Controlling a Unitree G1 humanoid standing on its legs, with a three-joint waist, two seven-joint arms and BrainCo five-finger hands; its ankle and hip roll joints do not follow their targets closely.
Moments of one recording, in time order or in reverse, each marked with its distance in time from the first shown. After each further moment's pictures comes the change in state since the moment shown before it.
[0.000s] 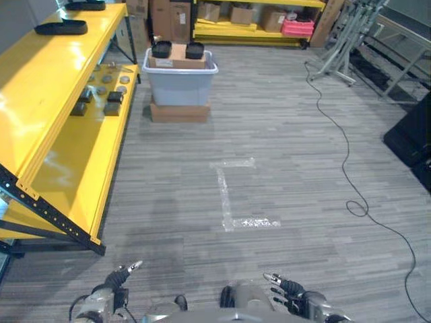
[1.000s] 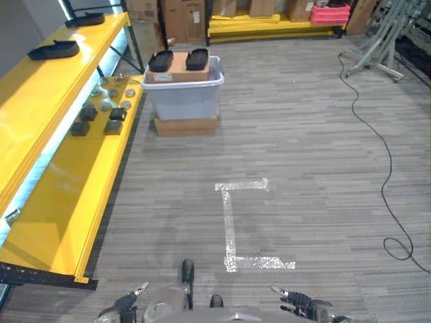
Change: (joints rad) left arm 0.080 -0.082 0.059 0.089 -0.035 0.052 -0.055; right arm -0.061 -0.030 -0.019 0.118 -0.034 0.083 0.000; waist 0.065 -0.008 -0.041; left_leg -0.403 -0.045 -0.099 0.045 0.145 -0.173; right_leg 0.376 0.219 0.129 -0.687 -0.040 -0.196
